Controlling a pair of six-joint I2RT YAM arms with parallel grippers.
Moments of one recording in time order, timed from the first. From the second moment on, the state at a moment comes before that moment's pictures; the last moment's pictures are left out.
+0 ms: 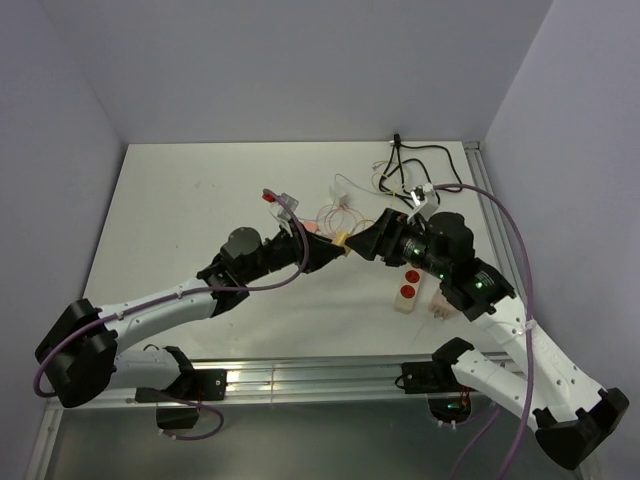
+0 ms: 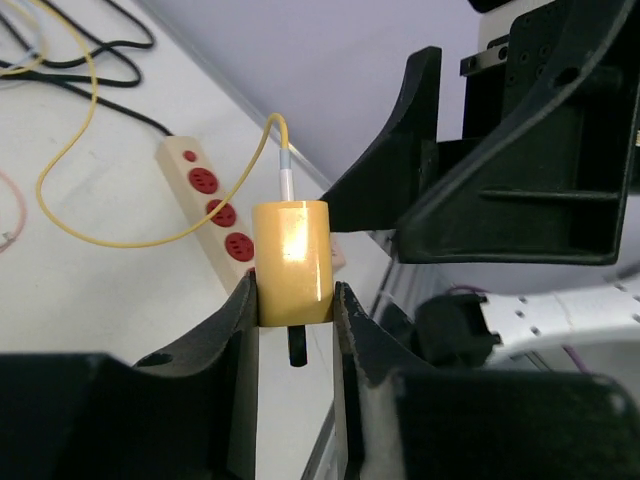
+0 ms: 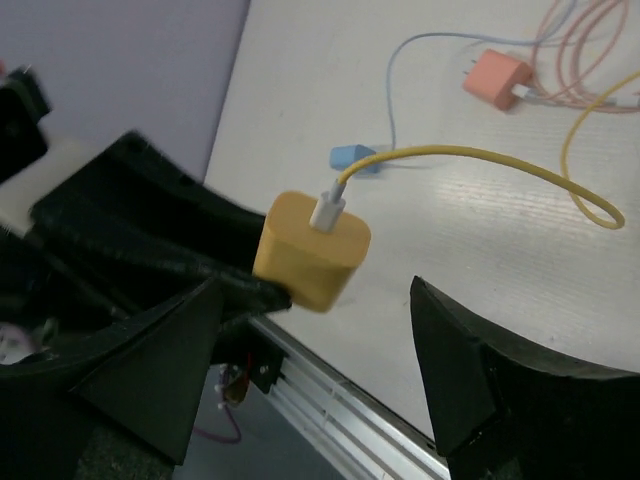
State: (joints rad) left arm -0.91 1.26 0.69 0.60 0.17 -0.64; right arm 0.54 0.82 0.84 -0.37 -0.18 0.82
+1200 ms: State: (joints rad) left arm -0.73 1.13 0.71 0.59 0.92 -0.74; right arm 0.53 0.76 0.82 -0.25 -0.77 0.53
